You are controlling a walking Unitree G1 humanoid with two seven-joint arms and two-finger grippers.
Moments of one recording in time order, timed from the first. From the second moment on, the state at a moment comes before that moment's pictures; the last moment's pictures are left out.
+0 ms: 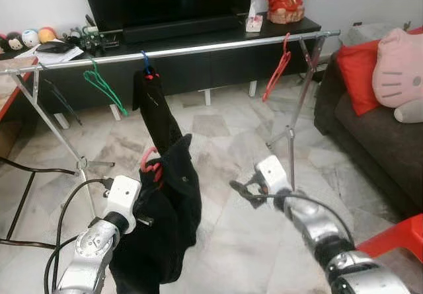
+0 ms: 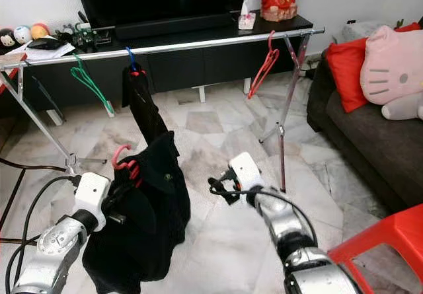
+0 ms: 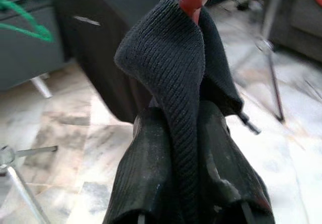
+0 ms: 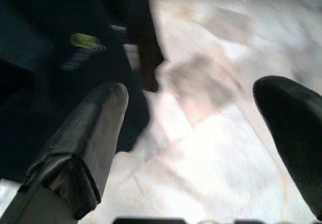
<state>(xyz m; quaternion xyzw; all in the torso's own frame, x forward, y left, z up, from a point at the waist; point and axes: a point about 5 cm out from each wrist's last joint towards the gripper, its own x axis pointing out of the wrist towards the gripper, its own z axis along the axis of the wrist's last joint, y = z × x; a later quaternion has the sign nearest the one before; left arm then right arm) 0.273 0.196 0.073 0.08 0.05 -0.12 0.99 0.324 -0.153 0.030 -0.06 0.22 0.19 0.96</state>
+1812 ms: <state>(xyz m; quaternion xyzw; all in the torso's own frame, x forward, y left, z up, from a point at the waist) 0.243 0.201 0.058 0.05 0.05 0.04 1.00 0.202 -0.178 -0.075 -0.02 0.43 0.03 0.90</state>
